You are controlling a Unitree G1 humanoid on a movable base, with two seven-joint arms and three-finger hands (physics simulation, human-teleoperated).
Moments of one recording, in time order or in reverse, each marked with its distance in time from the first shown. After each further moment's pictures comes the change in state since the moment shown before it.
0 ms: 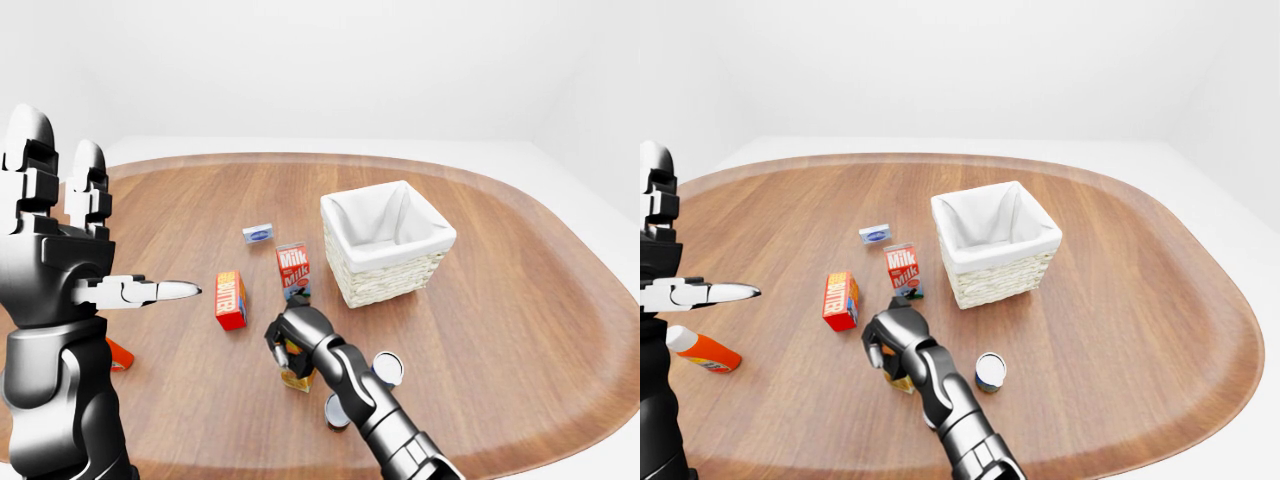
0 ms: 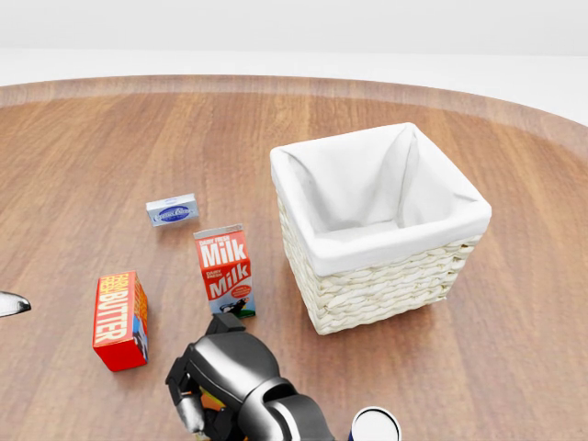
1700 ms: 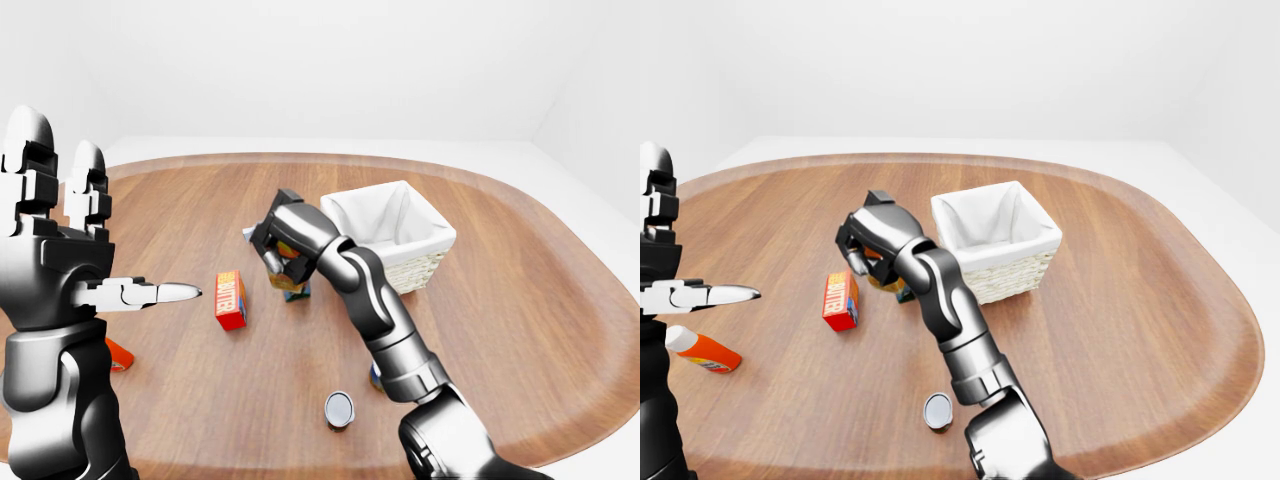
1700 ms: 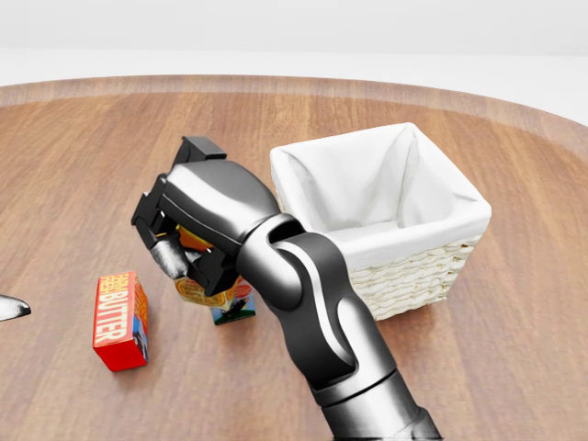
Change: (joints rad) left arm 0.009 -0.005 0.003 -0.011 0.002 0.000 -0.004; right arm -0.406 -0.043 -0.164 -0.274 0.080 0.000 0.273
